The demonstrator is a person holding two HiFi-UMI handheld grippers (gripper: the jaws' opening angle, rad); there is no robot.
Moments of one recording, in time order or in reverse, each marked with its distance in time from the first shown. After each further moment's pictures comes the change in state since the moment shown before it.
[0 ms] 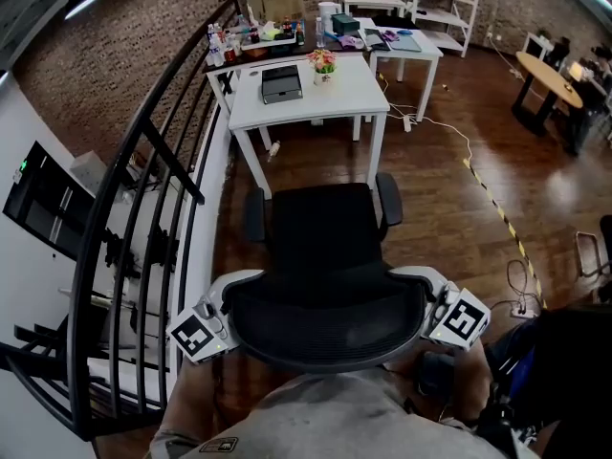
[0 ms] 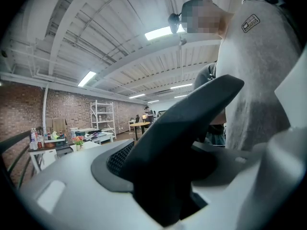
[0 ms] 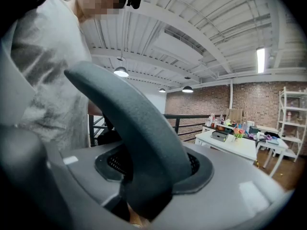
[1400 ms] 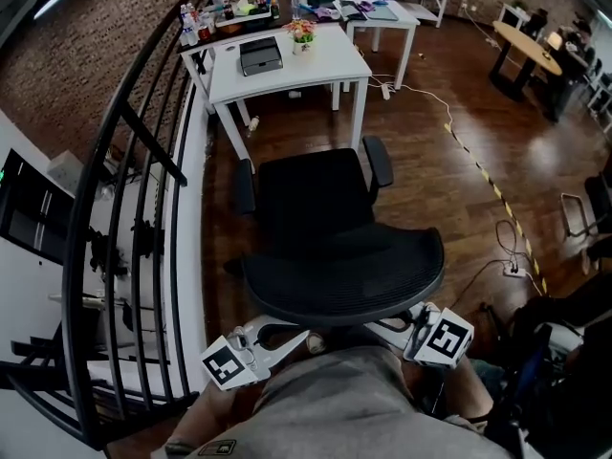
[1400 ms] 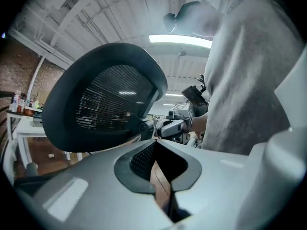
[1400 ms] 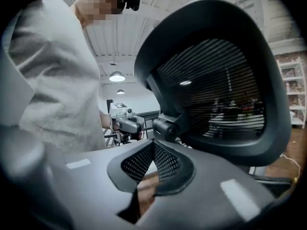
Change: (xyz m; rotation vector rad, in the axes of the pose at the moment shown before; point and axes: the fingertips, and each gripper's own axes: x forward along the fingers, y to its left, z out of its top) left arm -0.030 -0.133 -0.057 -0.219 -0.036 -0.217; right arm 0.032 0.145 -0.020 0.203 0.026 0.054
